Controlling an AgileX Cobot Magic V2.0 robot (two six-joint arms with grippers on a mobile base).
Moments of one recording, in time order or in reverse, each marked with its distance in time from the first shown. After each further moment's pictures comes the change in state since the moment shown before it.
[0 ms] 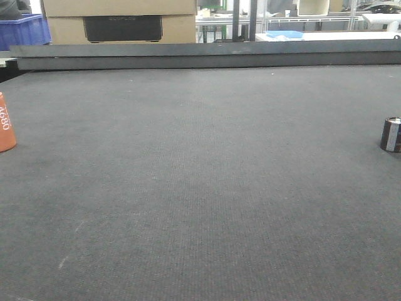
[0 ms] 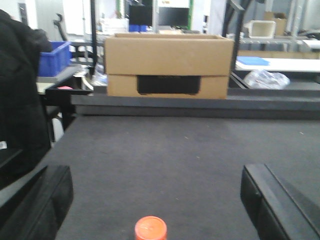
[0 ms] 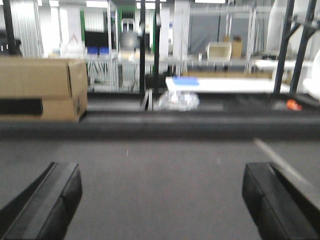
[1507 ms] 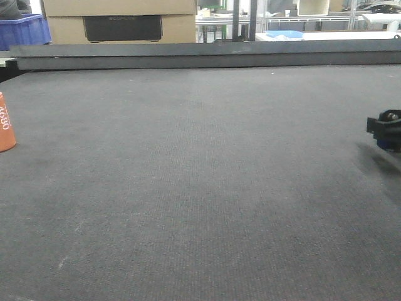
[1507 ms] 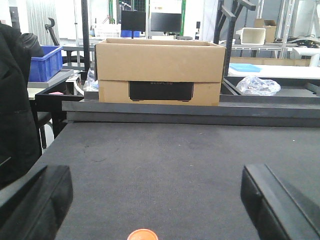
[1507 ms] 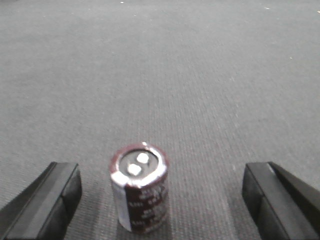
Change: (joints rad) left arm -0.013 0.034 0.000 -0.016 -0.065 0.000; right arm 0.115 1.288 0.237 0.108 -1.237 0.000
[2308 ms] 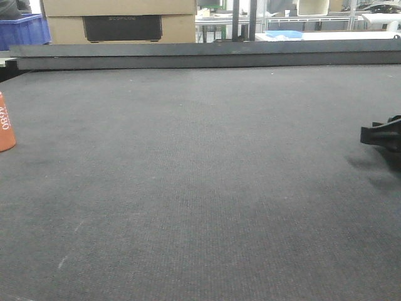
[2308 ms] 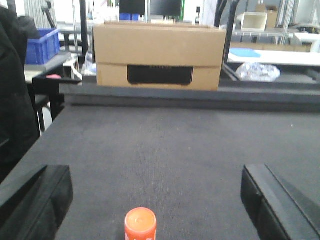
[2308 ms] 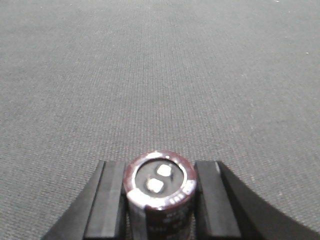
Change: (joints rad) left arm 0.000 0.000 0.000 -0.006 0.067 0.000; right arm 0.000 0.070 -0.079 -0.009 0.019 -0.004
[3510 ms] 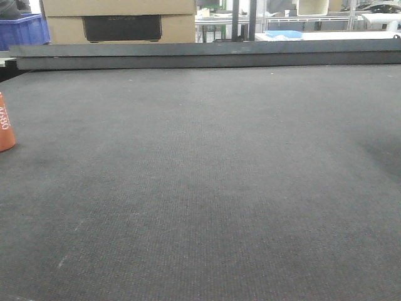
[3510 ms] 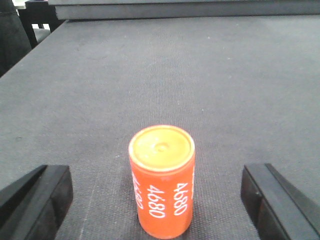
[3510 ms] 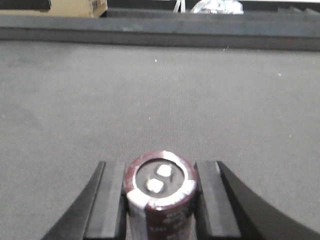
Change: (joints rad) left arm -0.001 0.943 0.184 0.000 -0.941 0.040; right arm 0.000 -0.683 0.002 -0.084 0.614 -0.002
